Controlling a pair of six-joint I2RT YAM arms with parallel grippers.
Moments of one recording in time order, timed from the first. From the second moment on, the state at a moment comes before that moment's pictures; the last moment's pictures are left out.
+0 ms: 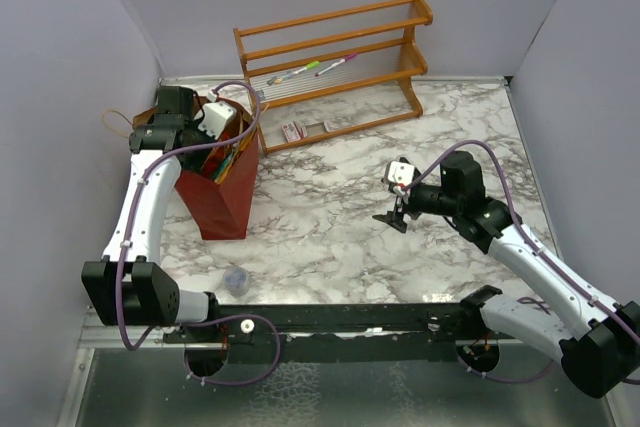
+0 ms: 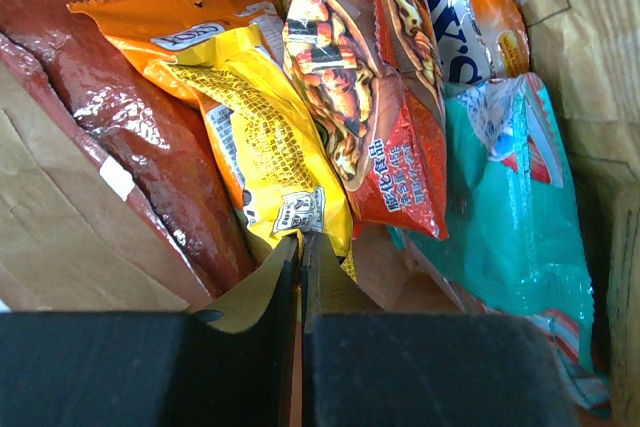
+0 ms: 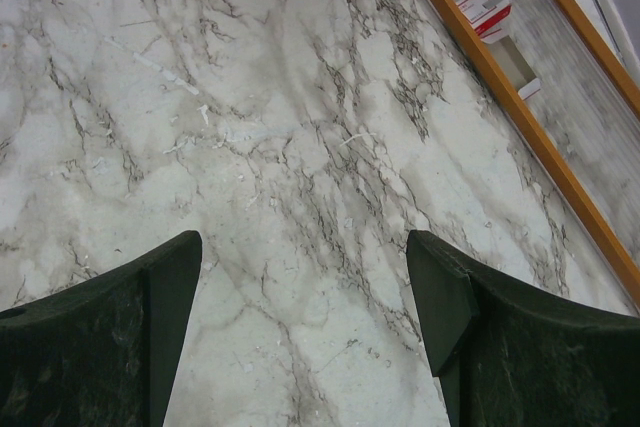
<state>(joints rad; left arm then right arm) -0.01 1.35 1.37 -0.99 0.01 0.56 0.50 0.97 0.74 -0.25 -0.60 -0.61</state>
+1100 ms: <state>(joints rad) -0.04 1.20 1.38 -0.76 -0.05 0.46 0.45 0.98 0.74 -0.20 -0.47 -0.52</state>
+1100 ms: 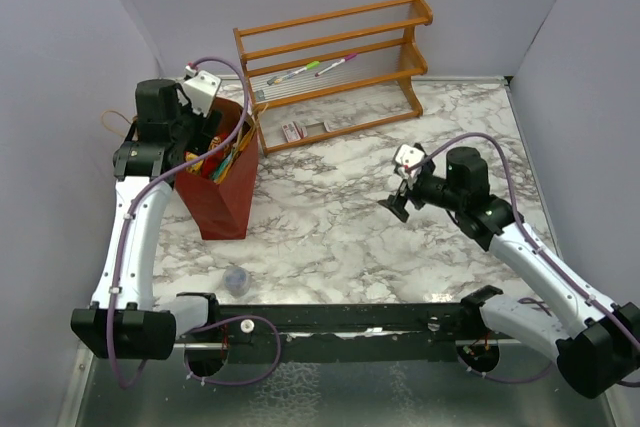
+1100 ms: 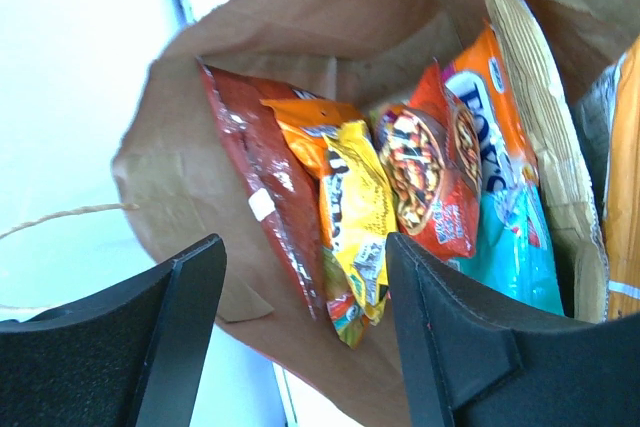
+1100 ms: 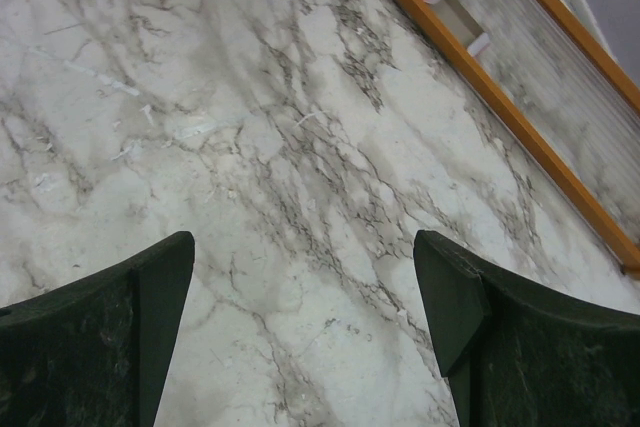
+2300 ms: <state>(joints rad) -0.04 0.89 1.06 -0.24 0.01 0.25 0.28 1.22 1.07 -0.24 0.01 -0.16</state>
